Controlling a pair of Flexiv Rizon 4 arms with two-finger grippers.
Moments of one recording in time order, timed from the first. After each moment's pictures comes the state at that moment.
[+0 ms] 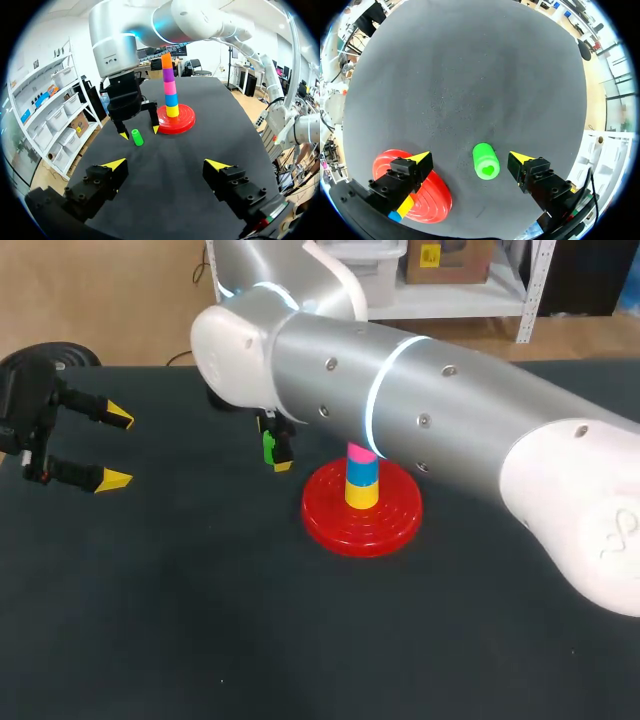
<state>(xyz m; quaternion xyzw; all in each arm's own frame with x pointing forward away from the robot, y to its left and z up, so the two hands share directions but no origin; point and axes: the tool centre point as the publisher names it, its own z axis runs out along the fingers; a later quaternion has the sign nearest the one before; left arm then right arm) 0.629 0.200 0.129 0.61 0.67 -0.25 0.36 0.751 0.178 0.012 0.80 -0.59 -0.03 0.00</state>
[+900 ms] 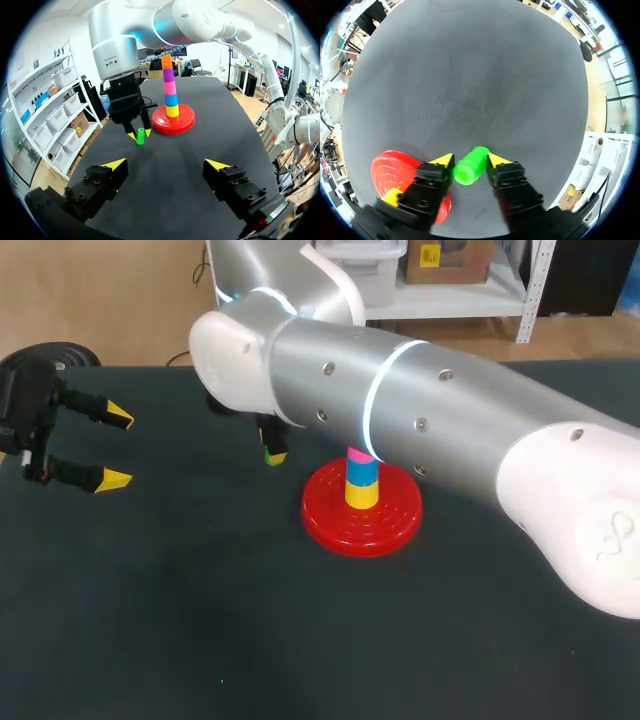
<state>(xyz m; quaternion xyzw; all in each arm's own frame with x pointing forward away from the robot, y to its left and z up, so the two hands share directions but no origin) 0.629 0.200 0.129 0.61 0.67 -0.25 0.36 0.751 0.180 0.008 0.81 -0.59 -0.02 0.00</state>
